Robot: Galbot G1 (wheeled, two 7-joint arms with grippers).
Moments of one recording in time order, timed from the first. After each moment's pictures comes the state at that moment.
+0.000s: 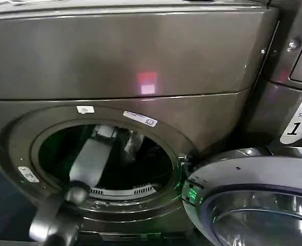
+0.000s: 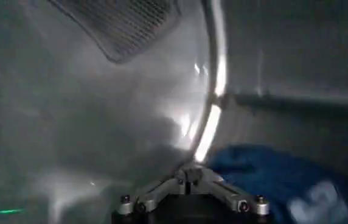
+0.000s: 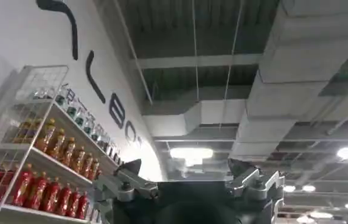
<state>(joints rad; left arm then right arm) 0.31 -1.46 -0.33 -0.93 0.09 0.16 0.26 -1.75 0.92 2.57 1.70 0.57 -0.20 -0.05</state>
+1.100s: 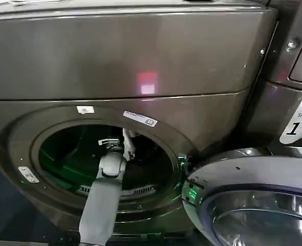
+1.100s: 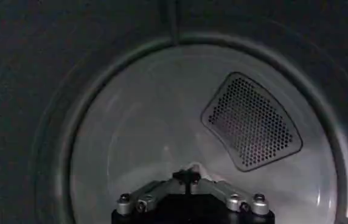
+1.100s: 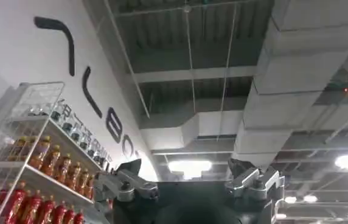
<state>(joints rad) 0.66 -1.58 -0.45 -1.34 0.19 -0.10 -0.15 -1.76 0.92 2.60 1.70 0.60 -0.17 -0.06</state>
